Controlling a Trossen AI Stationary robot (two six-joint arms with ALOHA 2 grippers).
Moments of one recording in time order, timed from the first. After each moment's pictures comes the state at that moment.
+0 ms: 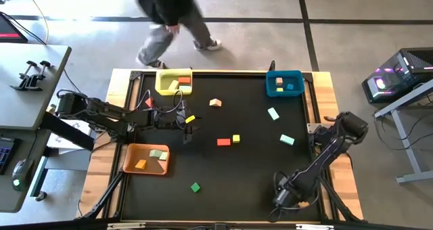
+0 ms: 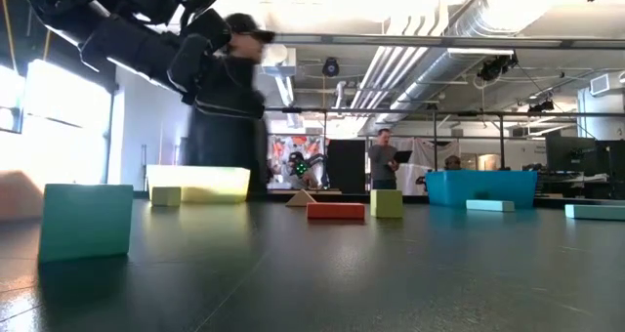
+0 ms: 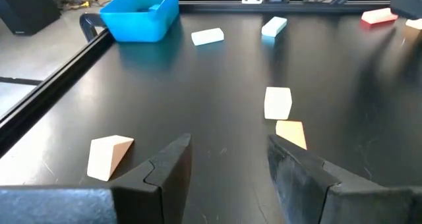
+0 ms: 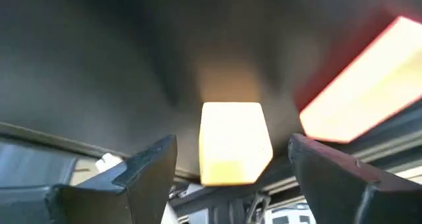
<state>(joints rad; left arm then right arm) 0.04 1.30 0.46 0.42 -0.18 0.01 0.88 1.76 0.95 -0.73 -0.59 1.71</state>
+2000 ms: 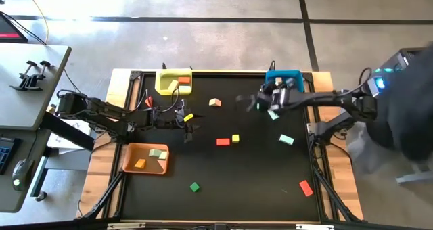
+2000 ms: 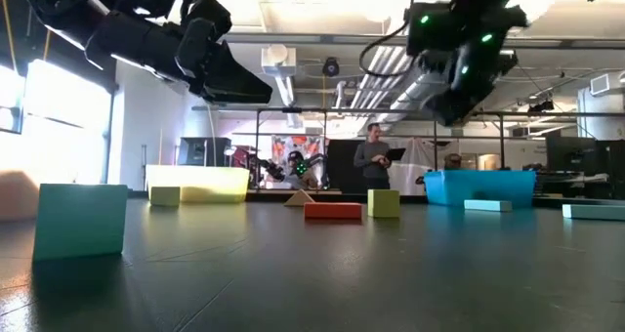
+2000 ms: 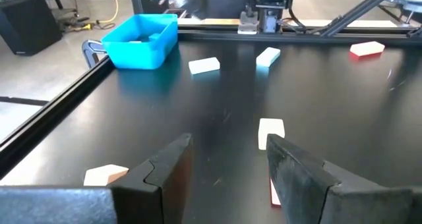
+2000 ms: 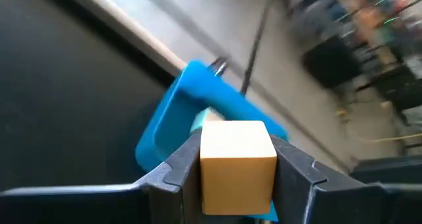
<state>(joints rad) 0.04 1.30 0.46 0.52 -0.17 0.01 -0.26 1.43 0.95 -0.87 1.01 0.53</state>
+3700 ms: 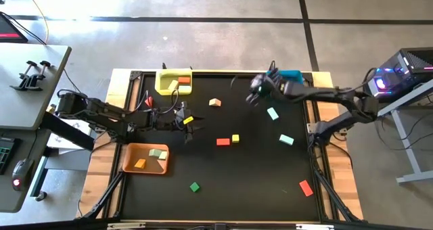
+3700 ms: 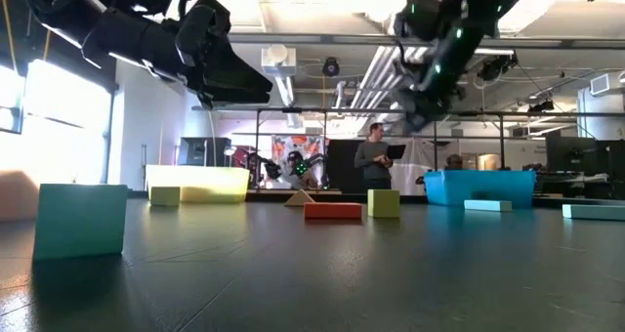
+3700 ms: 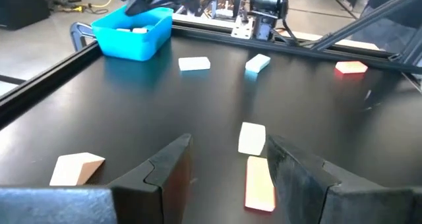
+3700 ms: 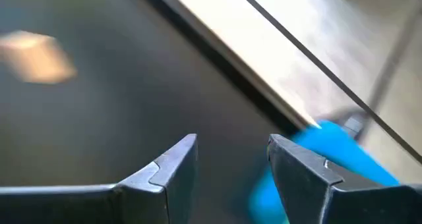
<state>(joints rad) 0.01 1.30 0.46 0.52 -0.17 -0.13 -0.39 1.42 0.95 -0.45 0.52 0.15</state>
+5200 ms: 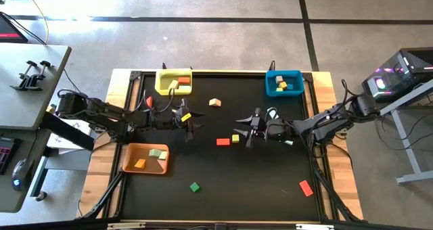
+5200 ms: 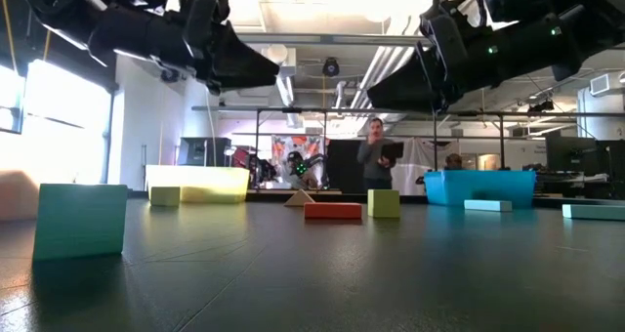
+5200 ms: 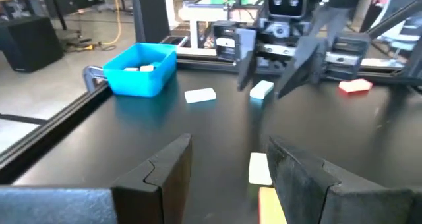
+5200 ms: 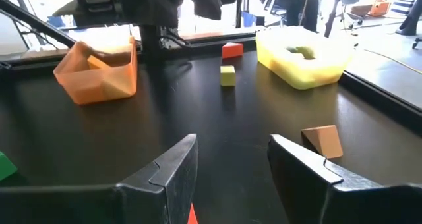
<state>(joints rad) 0.01 1.30 0.46 0.63 -0.18 -0.02 0.13 1.42 0.45 0.72 0.39 0.12</state>
